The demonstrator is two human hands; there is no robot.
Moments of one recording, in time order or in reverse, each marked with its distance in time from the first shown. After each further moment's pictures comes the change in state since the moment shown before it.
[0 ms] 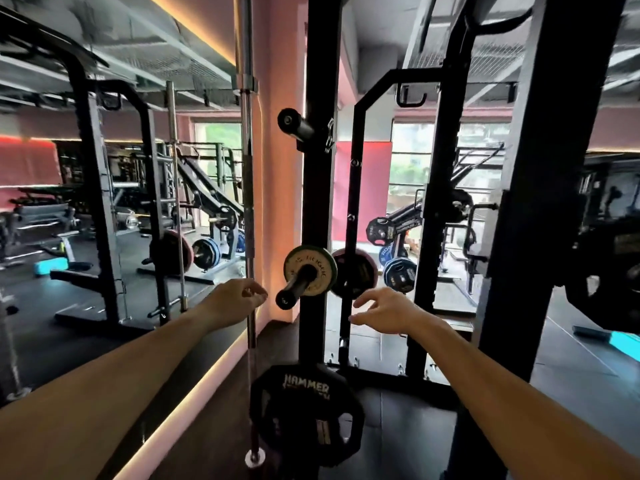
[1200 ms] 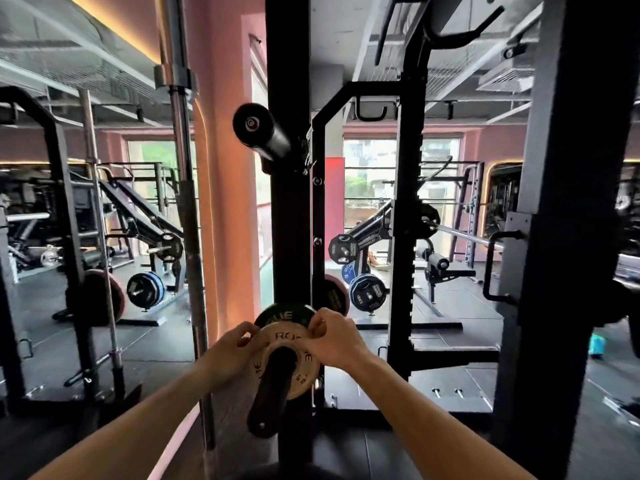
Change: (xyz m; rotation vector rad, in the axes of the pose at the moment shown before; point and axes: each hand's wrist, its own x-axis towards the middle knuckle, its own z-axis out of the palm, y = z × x) left_hand 0.216 -0.056 0.068 -0.508 -0.181 -0.017; right_hand 0.215 -0.020 0.055 0.174 0.283 -0.009
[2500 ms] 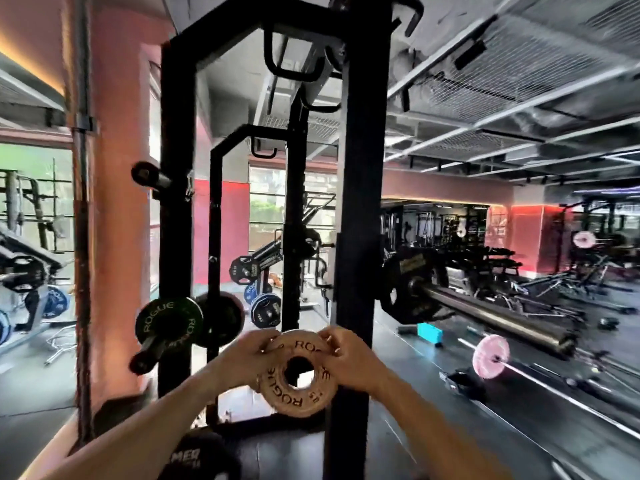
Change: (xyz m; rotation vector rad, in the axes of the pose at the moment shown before) left_hand -0.216 0.162 0.191 0.100 -0.362 0.501; right_hand -0.328 0.030 -0.214 0.008 0.136 0.005
